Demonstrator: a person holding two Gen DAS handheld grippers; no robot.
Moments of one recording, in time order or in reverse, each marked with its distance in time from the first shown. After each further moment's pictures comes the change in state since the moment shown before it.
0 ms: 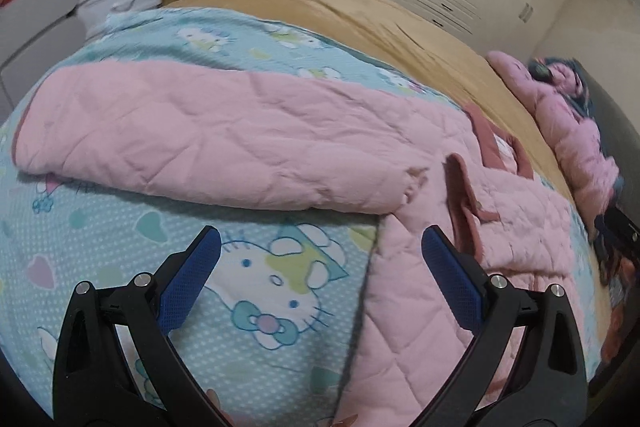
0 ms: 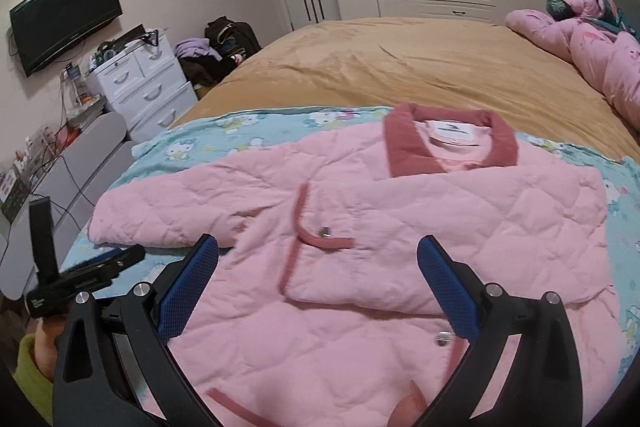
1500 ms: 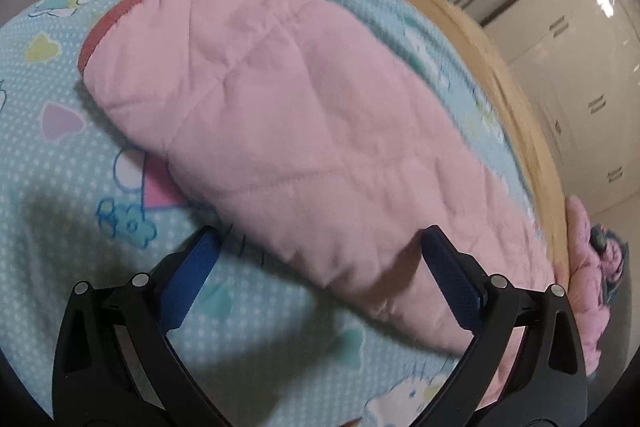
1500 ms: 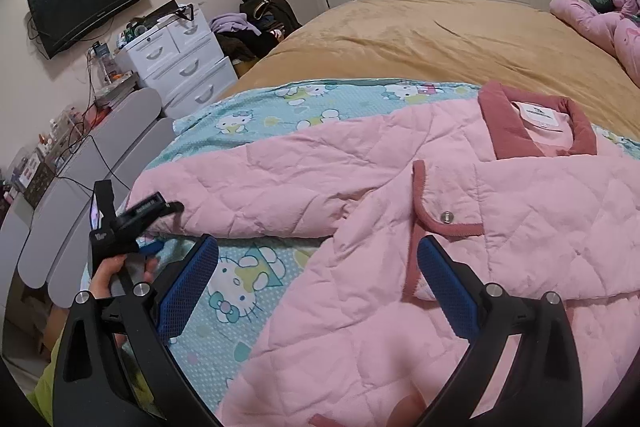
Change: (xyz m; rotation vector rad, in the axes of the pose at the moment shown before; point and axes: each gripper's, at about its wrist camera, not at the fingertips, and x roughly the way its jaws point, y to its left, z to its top) left arm 0.040 0.184 0.029 -0.583 -0.031 0.161; right arm 0.046 0.088 -0.007 -0.019 0.083 0.108
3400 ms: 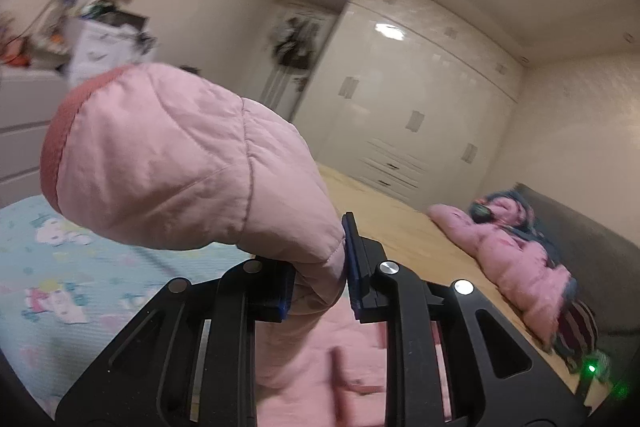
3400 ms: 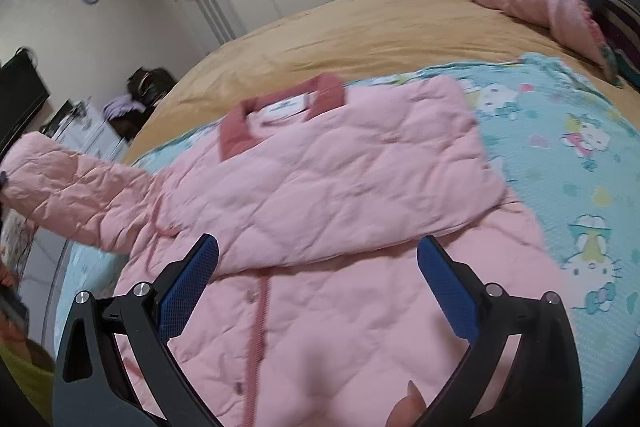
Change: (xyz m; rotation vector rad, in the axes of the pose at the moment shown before) left arm -0.208 -0.238 -0.128 0.524 -0.509 -0.521; right arm -0.140 -0.272 -0.079 0.352 -0.142 -0.250
